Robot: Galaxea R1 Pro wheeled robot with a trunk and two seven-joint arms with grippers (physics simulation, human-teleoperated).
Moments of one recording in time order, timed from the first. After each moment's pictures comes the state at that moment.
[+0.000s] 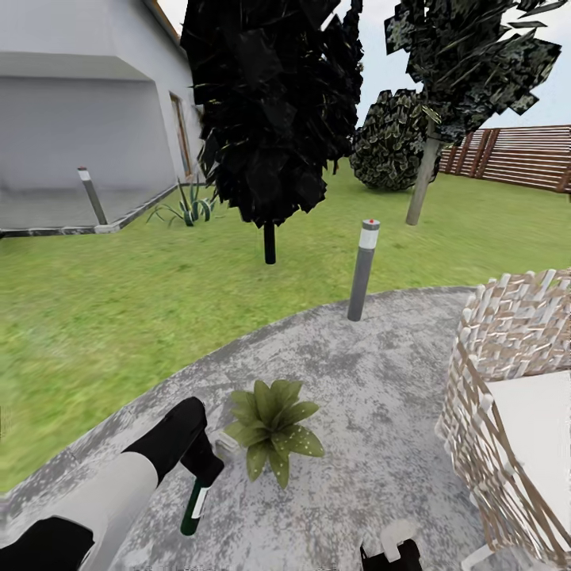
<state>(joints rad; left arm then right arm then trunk) -0.80 0.01 -0.28 -0.53 -0.71 1.00 -0.96 -0.44 0.02 -0.13 -0.04 0.46 -0.41 -0.14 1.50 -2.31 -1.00</state>
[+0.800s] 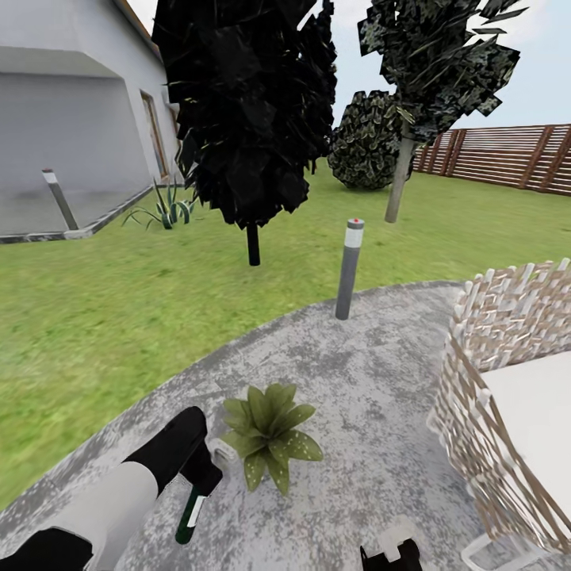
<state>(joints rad) -0.77 0.00 -0.28 -0.53 -0.70 1.00 -0.89 -0.44 0.02 -0.13 -0.03 0.46 -0.41 -0.14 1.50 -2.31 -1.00</state>
